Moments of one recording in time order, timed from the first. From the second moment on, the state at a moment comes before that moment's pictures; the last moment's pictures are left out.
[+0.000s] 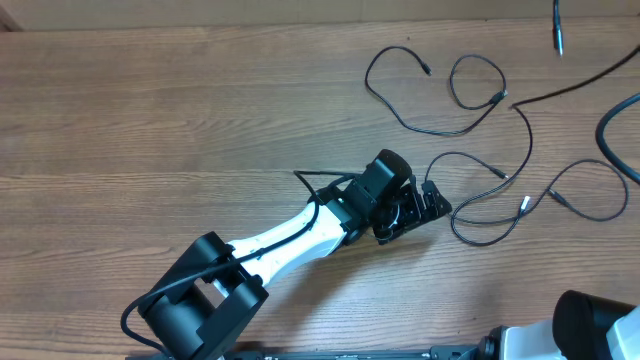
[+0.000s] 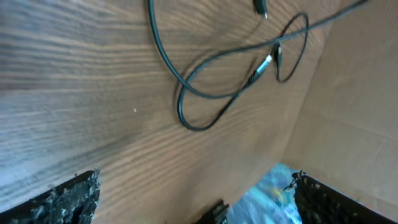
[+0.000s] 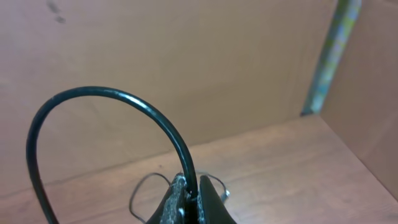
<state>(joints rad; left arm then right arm) -0.85 1.82 1.11 -0.08 0.42 -1.26 -0.25 1.65 2.65 -1.36 -0.10 0.13</state>
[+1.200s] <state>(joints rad) -0.90 2.03 1.18 0.20 0.34 -1.33 -0.25 1.50 2.65 -1.40 -0.27 0.13</state>
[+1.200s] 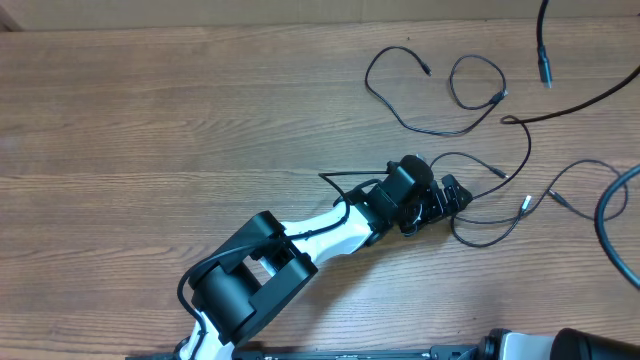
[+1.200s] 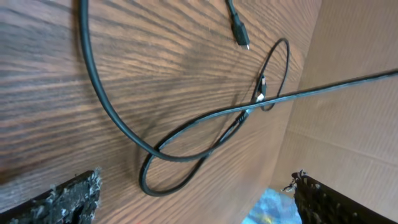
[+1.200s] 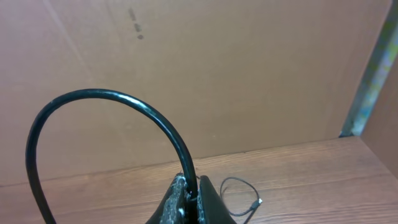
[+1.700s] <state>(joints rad) -0.93 2.06 1.19 0.26 0.26 -1.36 -0.25 1.44 2.65 -1.41 -0.32 0.14</state>
